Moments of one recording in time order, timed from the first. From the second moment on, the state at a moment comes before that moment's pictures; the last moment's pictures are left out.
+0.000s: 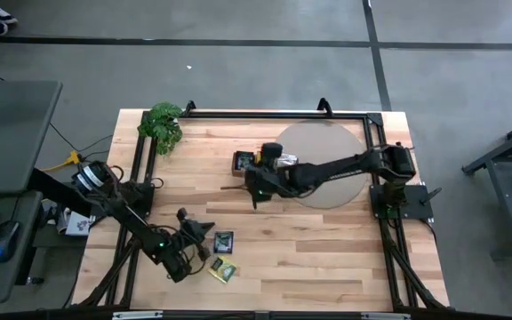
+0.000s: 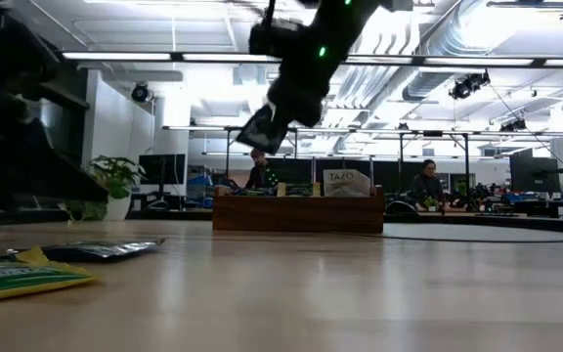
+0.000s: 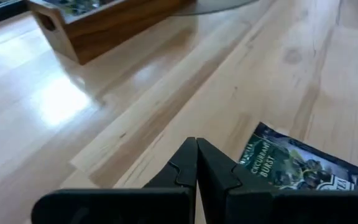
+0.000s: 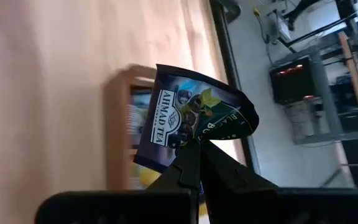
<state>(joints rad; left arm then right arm) -0.85 1.73 0.66 -0.22 -1.10 -1.24 0.09 1.90 1.46 -0.47 0.74 -0.16</state>
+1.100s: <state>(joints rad) -0.87 1.73 0.60 -0.22 -1.11 -1.39 -0.03 2.09 1.46 -0.31 0.61 -0.48</state>
